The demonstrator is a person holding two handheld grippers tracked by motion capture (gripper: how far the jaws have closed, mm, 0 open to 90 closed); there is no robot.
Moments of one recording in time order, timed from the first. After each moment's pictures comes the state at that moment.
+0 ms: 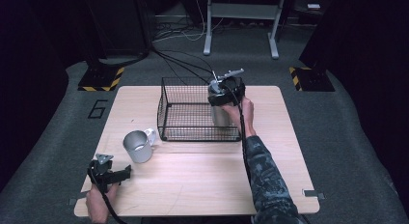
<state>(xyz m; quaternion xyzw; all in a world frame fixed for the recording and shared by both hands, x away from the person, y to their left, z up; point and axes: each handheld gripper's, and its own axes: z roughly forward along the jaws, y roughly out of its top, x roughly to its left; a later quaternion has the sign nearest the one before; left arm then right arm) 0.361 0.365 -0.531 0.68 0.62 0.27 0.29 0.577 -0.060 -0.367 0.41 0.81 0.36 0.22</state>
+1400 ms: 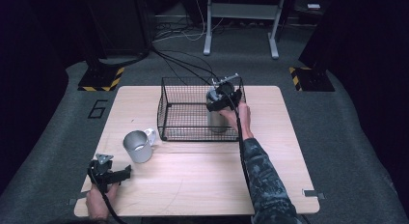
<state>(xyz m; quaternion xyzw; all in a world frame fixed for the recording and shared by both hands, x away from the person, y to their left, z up) 0.361 0.364 -0.532 0.68 0.62 0.27 0.29 0.583 -0.052 -0.392 0.42 0.82 0.33 0.18</state>
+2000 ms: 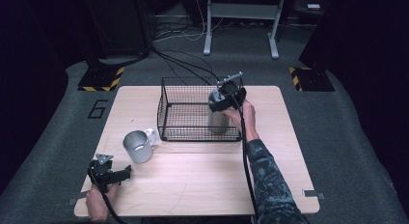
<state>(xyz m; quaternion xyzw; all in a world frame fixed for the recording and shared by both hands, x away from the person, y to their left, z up) 0.361 0.364 -0.532 0.68 0.62 0.27 0.29 0.567 -0.062 -0.372 0.42 0.83 0.33 0.19</state>
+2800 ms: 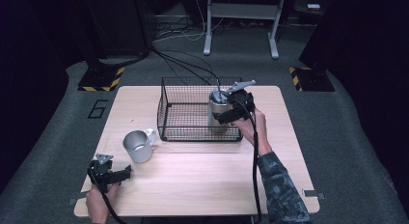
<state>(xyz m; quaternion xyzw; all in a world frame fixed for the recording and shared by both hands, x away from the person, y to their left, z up) 0.361 0.364 -0.532 0.68 0.62 0.27 0.29 0.496 -0.083 -0.342 0.35 0.84 0.38 0.19</state>
